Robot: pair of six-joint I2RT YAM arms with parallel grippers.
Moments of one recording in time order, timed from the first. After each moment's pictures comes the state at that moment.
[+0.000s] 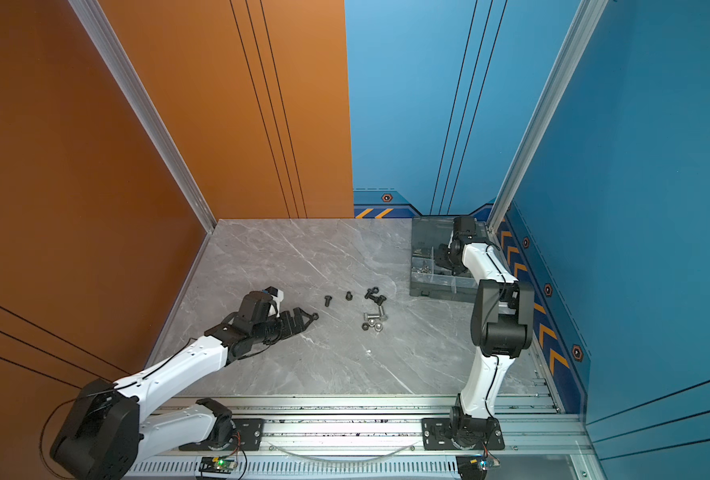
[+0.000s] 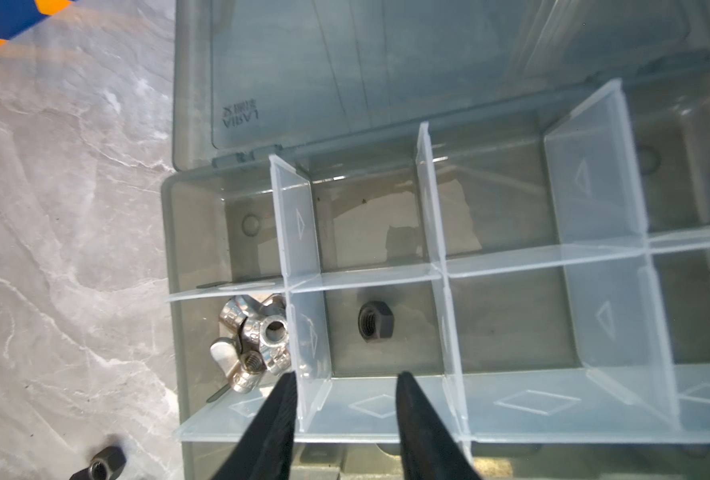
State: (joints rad) left arm -0.43 1.17 0.55 -0.19 0.24 -0.78; right arm -0.08 1.93 1.53 -0.63 -0.10 0.26
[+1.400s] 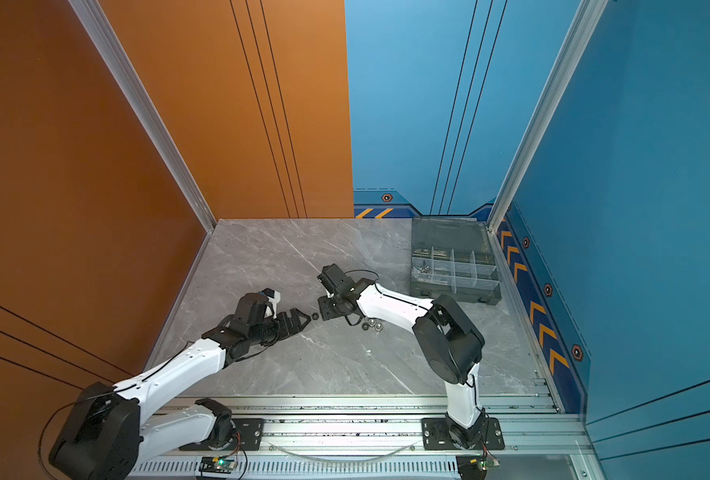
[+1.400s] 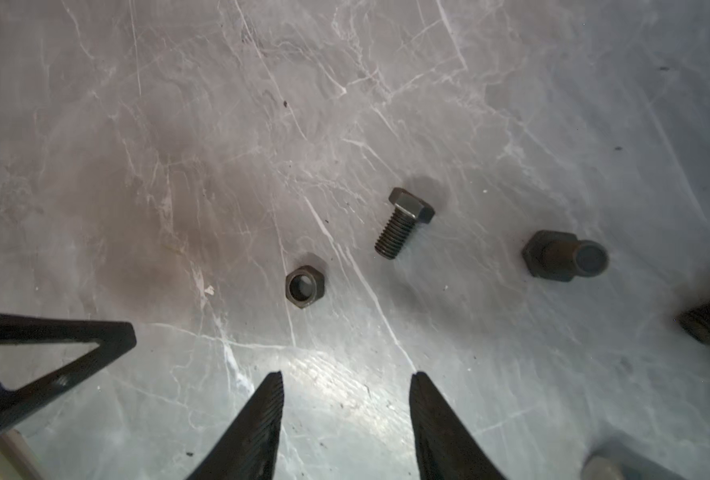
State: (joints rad) left arm -0.38 1.13 0.51 -0.16 0.27 -0.78; right arm 0.82 1.92 1.40 -0.46 -0.03 0.48
